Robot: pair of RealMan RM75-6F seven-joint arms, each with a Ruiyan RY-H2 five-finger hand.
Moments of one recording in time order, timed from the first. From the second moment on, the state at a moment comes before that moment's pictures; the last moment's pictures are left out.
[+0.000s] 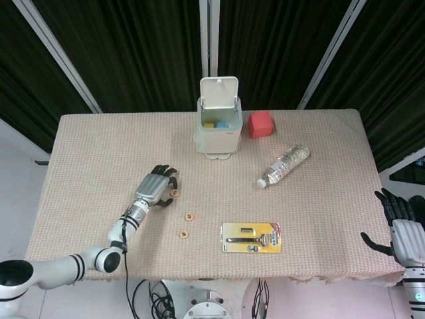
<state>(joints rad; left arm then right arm) -0.81 -1.69 -0.18 -1.25 1.03 0.81 0.24 0.05 -1.09 0.05 -1.57 -1.48 1.43 0.23</state>
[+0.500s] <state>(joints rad) -0.82 -1.70 -0.18 -1.24 1.03 0.81 0.23 0.06 -1.09 0.05 -1.57 -1.47 1.42 0.24</state>
